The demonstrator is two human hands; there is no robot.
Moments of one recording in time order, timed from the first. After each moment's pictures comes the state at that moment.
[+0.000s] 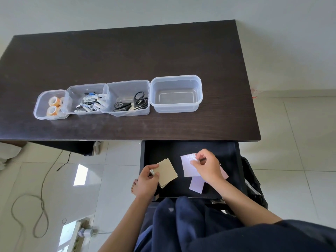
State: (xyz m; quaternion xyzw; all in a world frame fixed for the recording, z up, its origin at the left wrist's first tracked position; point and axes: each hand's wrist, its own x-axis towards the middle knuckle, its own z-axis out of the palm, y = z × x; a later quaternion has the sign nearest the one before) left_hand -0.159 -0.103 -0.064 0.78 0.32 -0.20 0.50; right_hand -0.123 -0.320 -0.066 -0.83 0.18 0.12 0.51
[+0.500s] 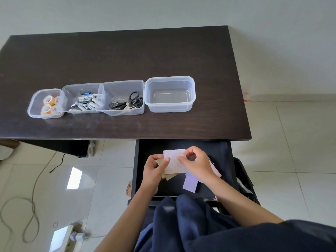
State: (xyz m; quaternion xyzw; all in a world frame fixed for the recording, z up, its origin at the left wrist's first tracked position) left_hand -0.141 -0.147 -0.028 0.65 0.26 -0.18 0.69; right_hand -0.121 -0.311 -0.043 -0.80 0.15 0.12 0.57
